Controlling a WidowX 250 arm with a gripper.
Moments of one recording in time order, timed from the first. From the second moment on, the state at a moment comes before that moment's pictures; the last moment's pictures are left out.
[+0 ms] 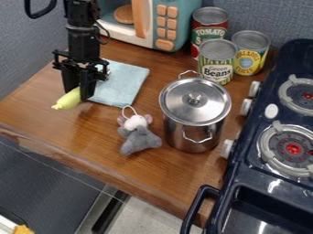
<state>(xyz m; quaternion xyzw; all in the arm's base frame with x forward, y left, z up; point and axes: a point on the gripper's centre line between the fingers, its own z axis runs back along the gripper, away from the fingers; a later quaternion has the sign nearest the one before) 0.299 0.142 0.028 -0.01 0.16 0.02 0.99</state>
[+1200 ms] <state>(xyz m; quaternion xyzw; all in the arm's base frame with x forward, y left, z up) 0.289 0.142 0.012 -0.06 0.02 -0.02 1.00</state>
